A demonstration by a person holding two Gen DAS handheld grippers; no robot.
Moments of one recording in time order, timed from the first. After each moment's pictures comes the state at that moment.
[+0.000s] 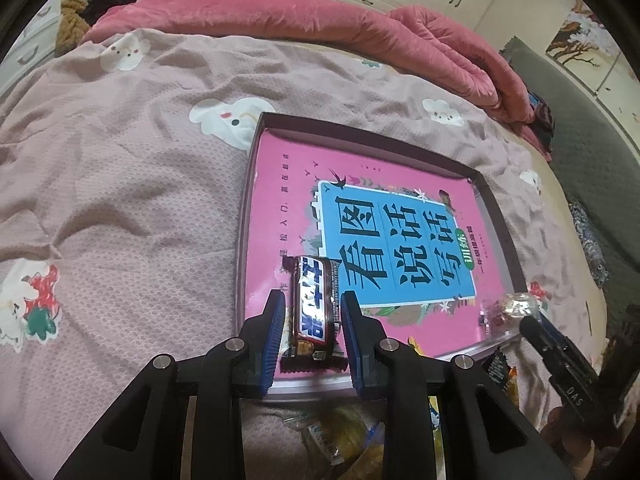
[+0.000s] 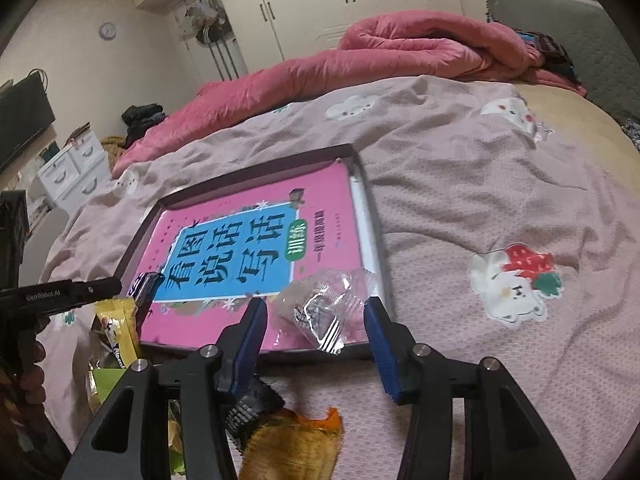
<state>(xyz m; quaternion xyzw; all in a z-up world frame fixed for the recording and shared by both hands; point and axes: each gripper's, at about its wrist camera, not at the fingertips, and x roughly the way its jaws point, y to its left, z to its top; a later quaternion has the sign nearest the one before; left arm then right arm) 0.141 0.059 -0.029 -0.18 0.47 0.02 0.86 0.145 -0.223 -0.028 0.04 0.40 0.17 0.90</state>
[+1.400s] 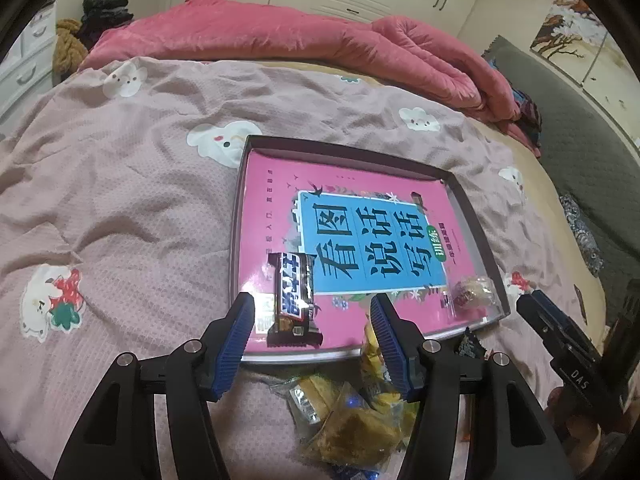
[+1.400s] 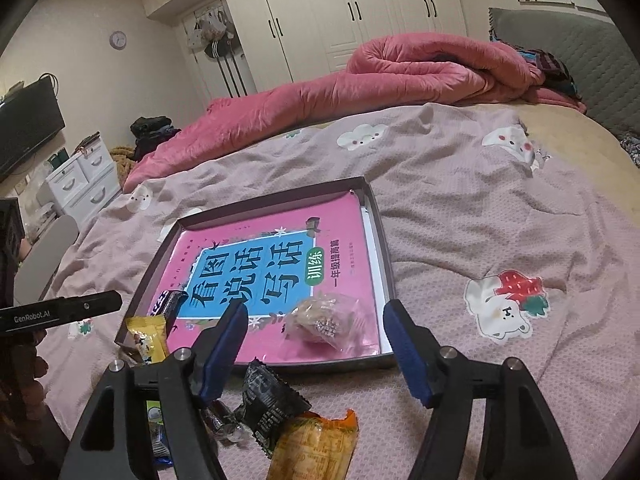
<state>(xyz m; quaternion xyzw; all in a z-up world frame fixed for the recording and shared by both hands) 0.115 0.044 0.004 -0.16 0.46 0.01 0.88 0.128 -0.226 0.006 0.05 0.36 0.17 0.92</state>
